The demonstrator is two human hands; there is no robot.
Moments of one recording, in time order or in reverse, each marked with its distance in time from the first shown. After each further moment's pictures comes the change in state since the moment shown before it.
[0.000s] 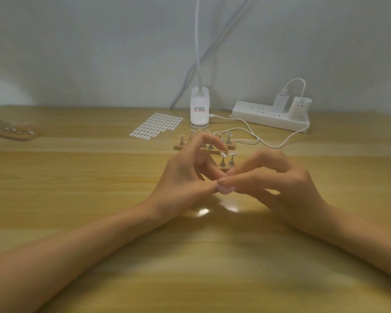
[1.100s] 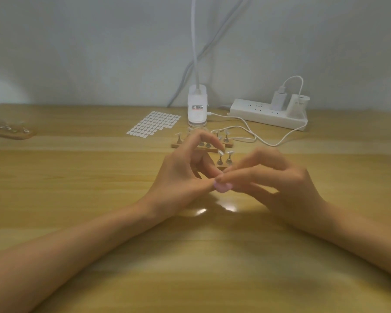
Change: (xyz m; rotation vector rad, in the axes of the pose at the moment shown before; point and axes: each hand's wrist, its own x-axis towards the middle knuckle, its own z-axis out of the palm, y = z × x) left_hand -0.001 0.004 0.001 0.009 0.016 0.000; right_hand 0.000 -0.003 -0.001 -0.010 -0.008 -0.011
